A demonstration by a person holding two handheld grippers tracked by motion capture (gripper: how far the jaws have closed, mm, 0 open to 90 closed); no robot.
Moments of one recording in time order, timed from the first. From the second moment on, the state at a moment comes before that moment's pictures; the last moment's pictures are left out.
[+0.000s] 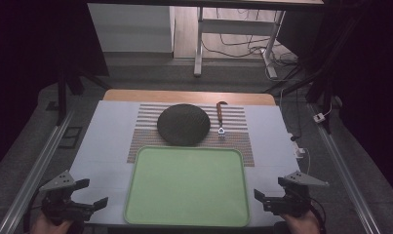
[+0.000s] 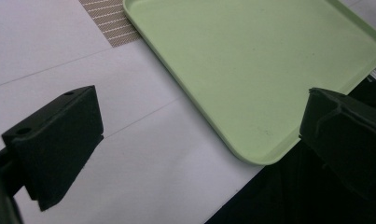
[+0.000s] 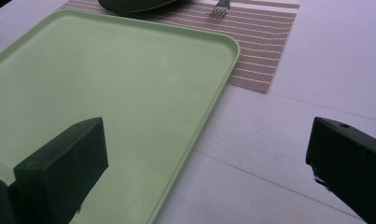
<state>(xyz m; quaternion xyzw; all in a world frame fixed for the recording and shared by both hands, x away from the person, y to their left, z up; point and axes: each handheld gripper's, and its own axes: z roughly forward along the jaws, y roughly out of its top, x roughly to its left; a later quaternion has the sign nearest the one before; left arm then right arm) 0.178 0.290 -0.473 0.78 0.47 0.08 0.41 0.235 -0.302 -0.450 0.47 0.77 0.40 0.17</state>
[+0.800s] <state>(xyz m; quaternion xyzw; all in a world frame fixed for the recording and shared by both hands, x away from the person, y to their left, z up) 0.184 0.286 -0.474 0.78 0.47 0.08 0.40 0.236 -0.296 -0.450 0.46 0.78 0.39 0.17</state>
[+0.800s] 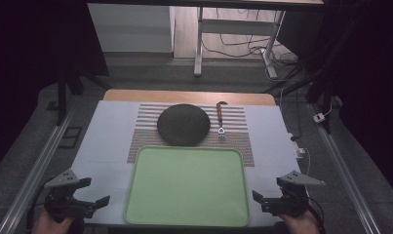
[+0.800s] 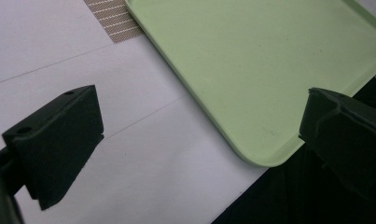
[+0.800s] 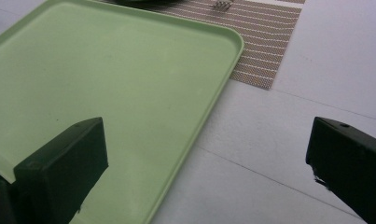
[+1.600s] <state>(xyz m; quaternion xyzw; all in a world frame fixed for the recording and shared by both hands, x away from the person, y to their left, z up) 0.184 0.286 -0.474 0.78 0.47 0.08 0.40 0.243 -0.283 -0.447 0.43 0.79 0.40 0.18</state>
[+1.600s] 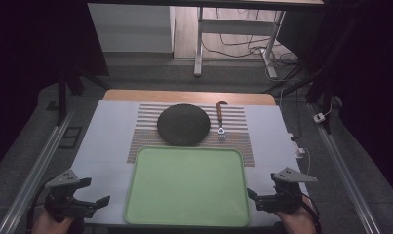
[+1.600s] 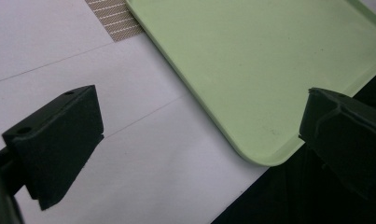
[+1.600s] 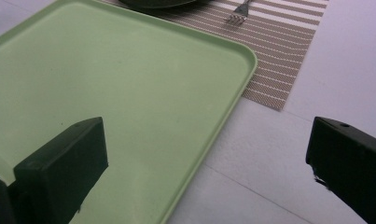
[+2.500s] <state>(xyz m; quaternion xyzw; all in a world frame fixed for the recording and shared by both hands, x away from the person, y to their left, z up) 0.185 0.286 -0.474 0.78 0.47 0.08 0.40 0.277 -0.268 -0.451 0.41 0.81 0.39 0.15</state>
